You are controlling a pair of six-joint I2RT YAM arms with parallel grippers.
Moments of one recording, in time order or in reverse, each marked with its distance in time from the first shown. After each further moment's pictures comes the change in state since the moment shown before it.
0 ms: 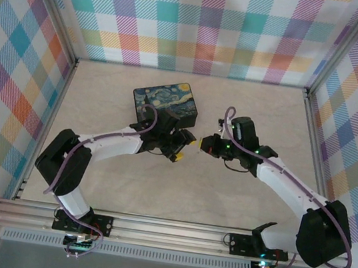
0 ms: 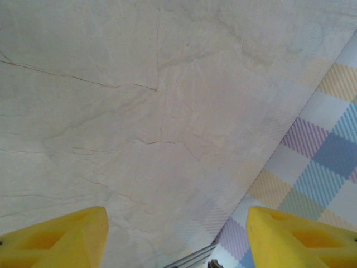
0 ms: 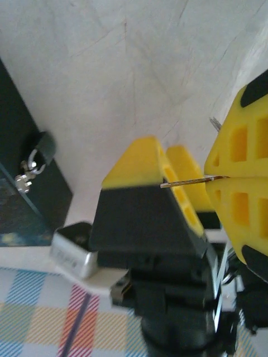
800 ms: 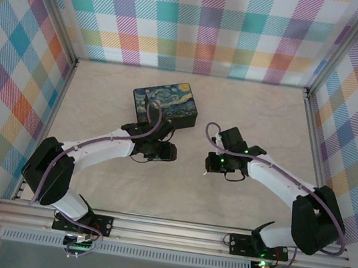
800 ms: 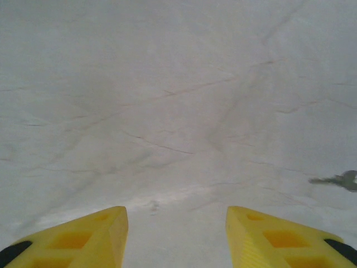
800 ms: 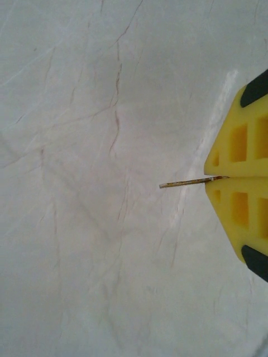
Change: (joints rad) left arm -0.024 -0.134 -0.016 -0.372 -0.220 0.735; right arm 0.041 0.094 -0.010 -0.286 0.217 -0.321
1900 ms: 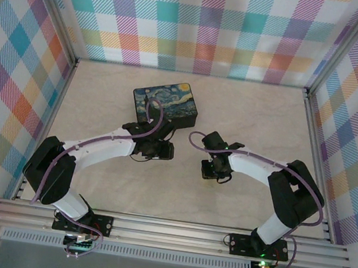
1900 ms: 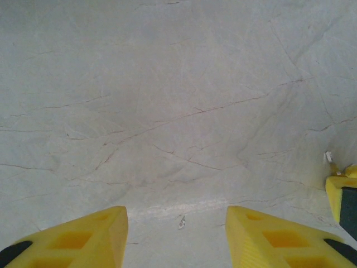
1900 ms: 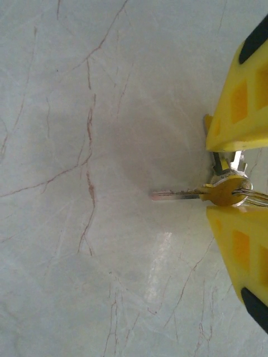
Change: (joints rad) left arm 0.000 0.011 0.014 -0.052 -0.127 0.032; right arm 0.116 0.261 0.060 -0.079 0.273 0.013
